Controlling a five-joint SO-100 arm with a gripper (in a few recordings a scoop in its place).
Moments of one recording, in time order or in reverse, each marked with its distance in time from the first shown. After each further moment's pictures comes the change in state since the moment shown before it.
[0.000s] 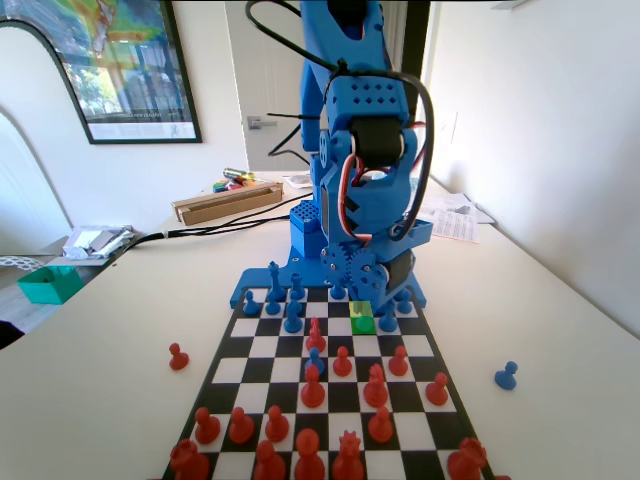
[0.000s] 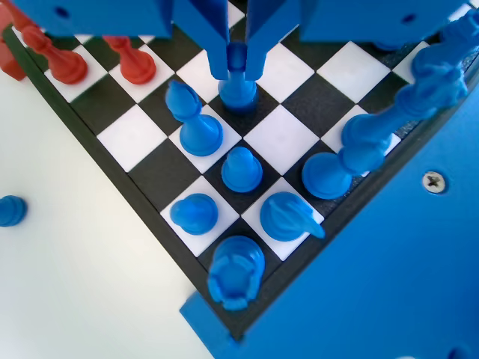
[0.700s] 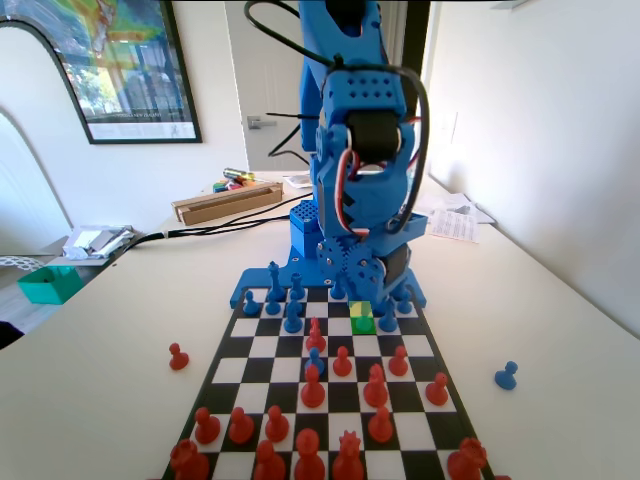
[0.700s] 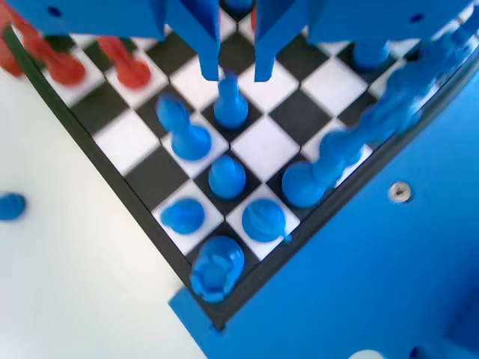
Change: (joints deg) arm 2.0 3.6 -2.2 7.6 -3.3
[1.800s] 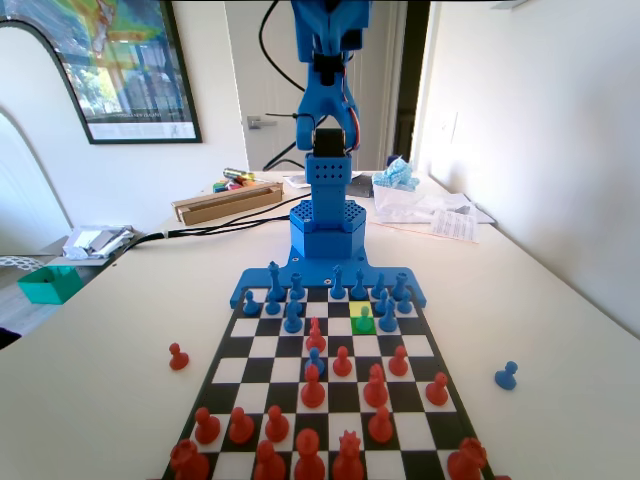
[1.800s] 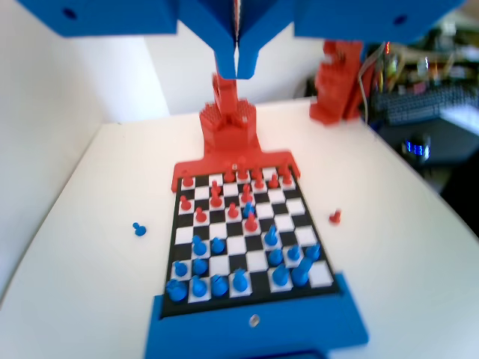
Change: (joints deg) arm 9.1 52.6 -40.3 62.0 -46.0
